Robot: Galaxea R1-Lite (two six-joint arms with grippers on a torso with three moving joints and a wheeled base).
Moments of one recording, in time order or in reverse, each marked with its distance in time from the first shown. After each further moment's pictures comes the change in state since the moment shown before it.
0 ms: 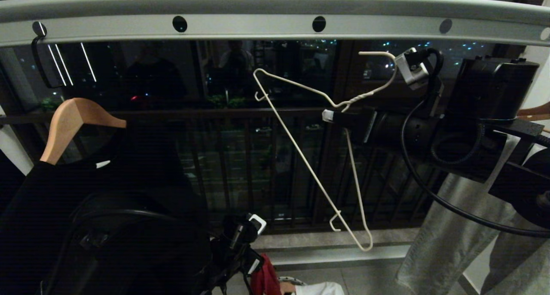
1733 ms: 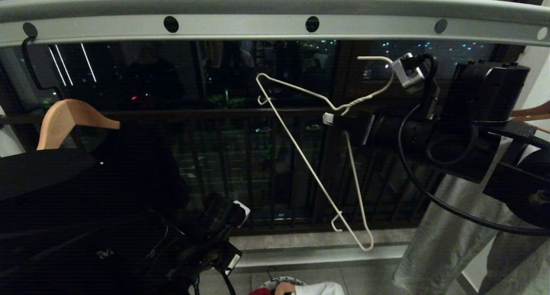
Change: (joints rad) left arm -0.003 -0.417 0.056 0.568 0.089 -0.073; right arm -0.014 0.018 0.002 0.000 0.002 -0.011
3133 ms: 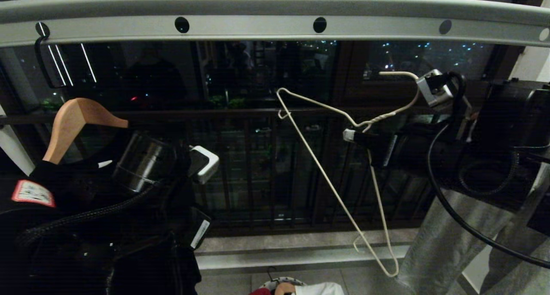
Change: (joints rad) left arm -0.036 -0.508 -0.085 0.348 0.038 -0.001; right arm 0.002 -0.129 0.162 0.012 -0.130 -0.027
